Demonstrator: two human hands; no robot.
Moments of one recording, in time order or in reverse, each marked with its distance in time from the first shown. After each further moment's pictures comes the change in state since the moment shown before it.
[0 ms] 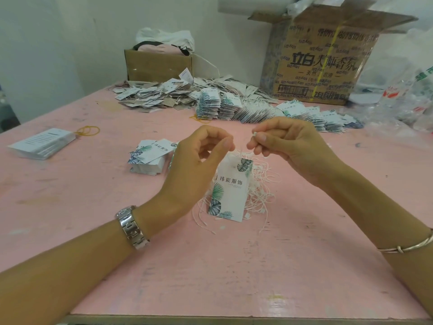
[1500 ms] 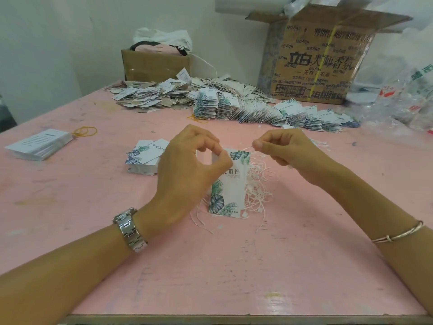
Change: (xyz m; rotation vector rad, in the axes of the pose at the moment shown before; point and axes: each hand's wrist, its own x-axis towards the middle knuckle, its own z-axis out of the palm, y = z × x) left_hand -0.006 0.005 -0.002 0.373 0.126 0.054; right_hand 0.000 0.007 -0.010 -0.353 0.061 0.181
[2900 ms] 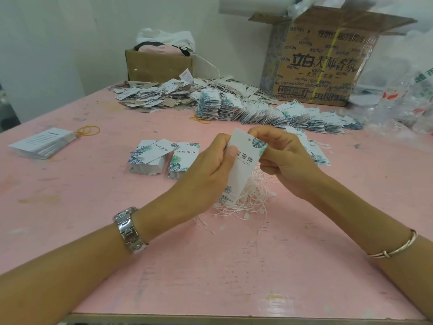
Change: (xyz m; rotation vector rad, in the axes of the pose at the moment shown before) left_hand -0.002 0.004 0.006 -0.243 -0.436 -0.045; right_hand -0.010 -0.006 0.033 0.433 -0.097 -0.150
